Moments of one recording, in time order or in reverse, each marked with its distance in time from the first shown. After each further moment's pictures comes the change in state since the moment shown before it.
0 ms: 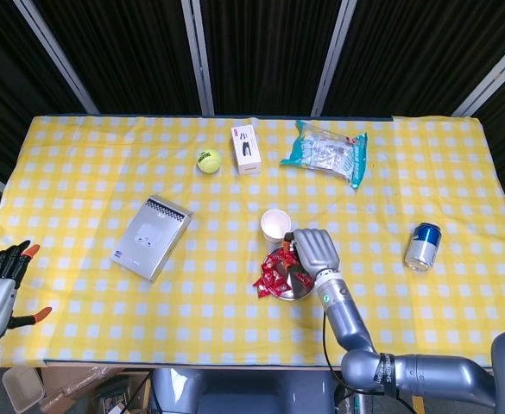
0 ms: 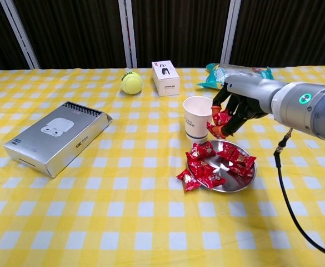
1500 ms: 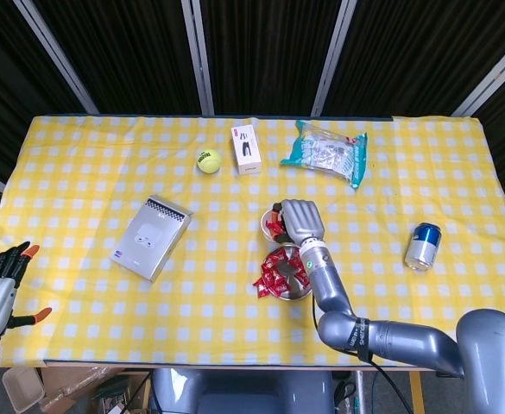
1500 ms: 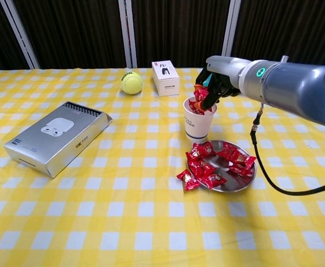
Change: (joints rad) left arm -0.009 0.018 -0.002 -0.028 -0.043 -0.036 -0.005; right arm 0.181 -0.080 0.063 0.290 0.104 -0.120 0.076
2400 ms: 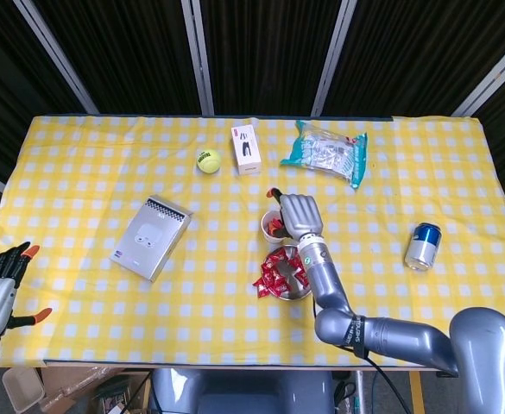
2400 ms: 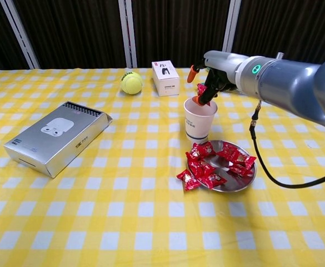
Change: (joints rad) left arm -0.001 0.003 0.001 -0.003 0.000 -0.001 -0.004; right arm 0.023 -0.024 0.000 0.057 -0.024 0.009 0.013
